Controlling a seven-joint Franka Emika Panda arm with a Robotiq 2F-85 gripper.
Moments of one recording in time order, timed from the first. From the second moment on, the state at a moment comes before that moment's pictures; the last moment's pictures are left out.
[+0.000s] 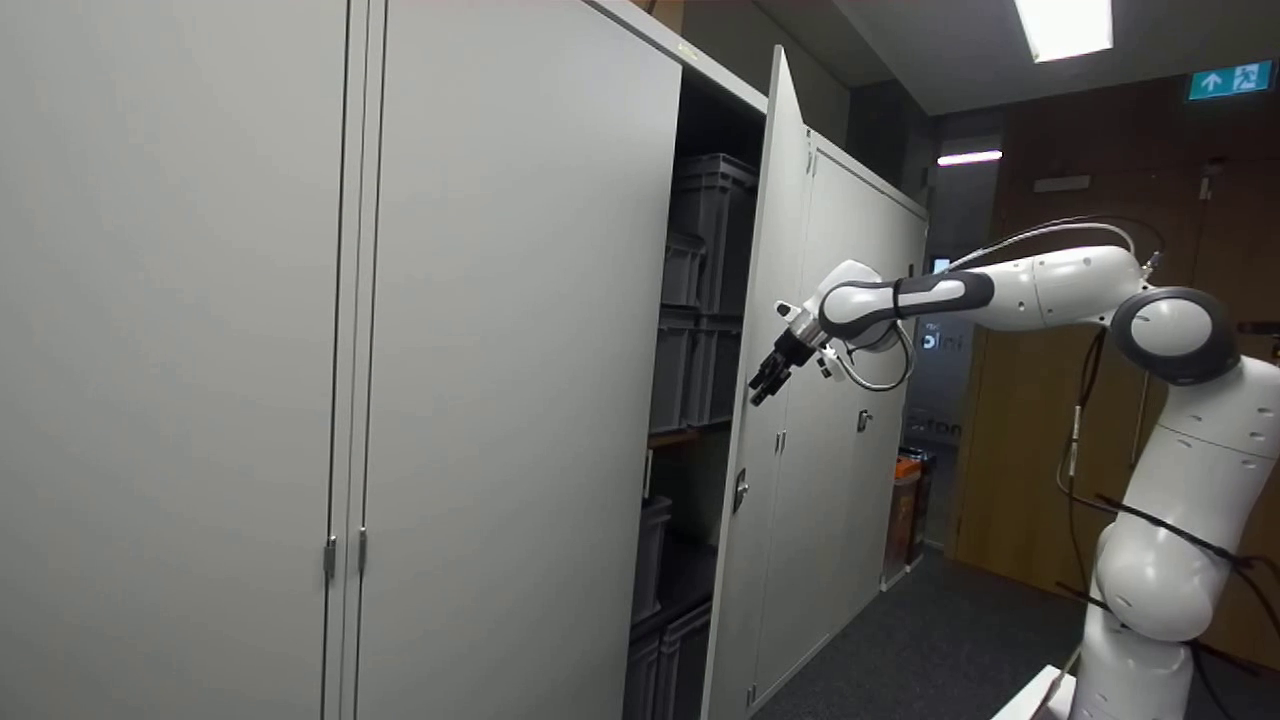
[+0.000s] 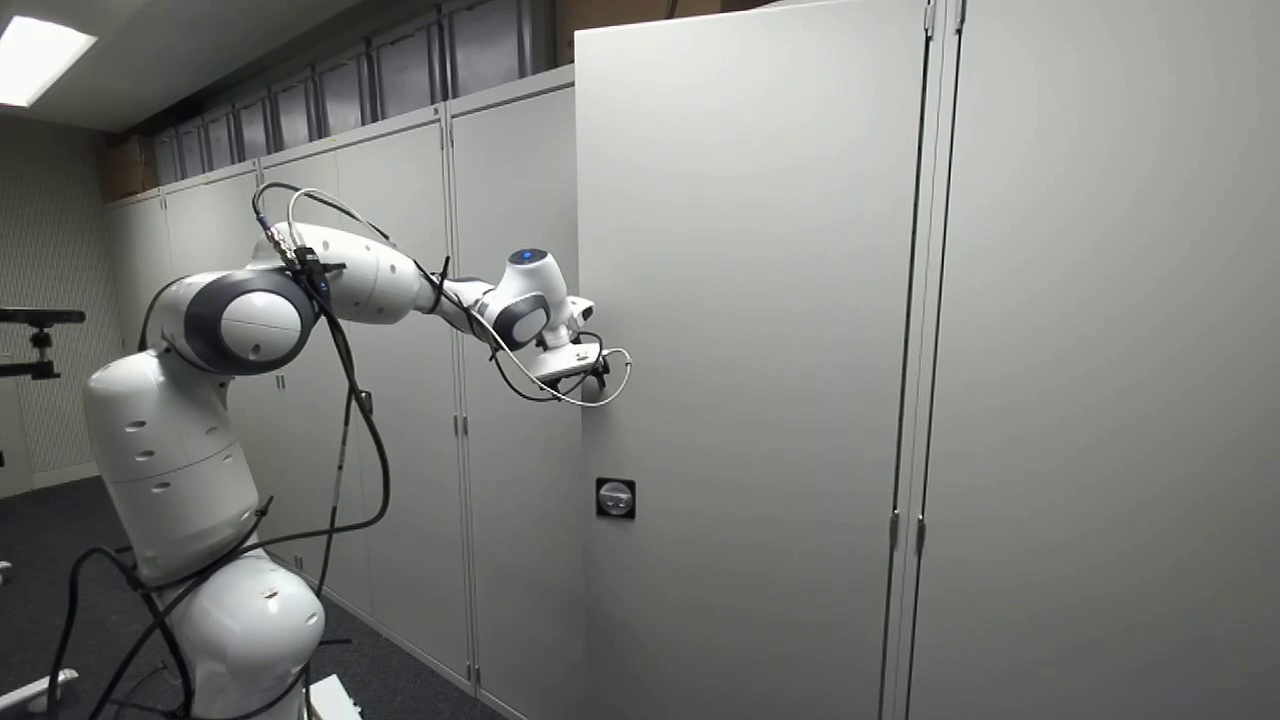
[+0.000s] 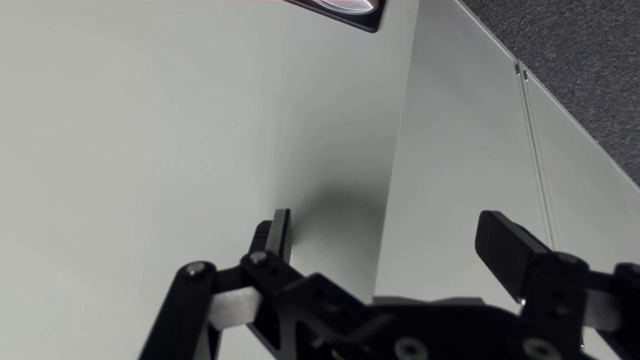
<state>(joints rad) 0.23 -0.19 -0.06 -2.03 0.22 2.44 -0.84</state>
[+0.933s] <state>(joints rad) 0.18 -0.44 -0.06 -2.29 0.20 2.34 -0.79</state>
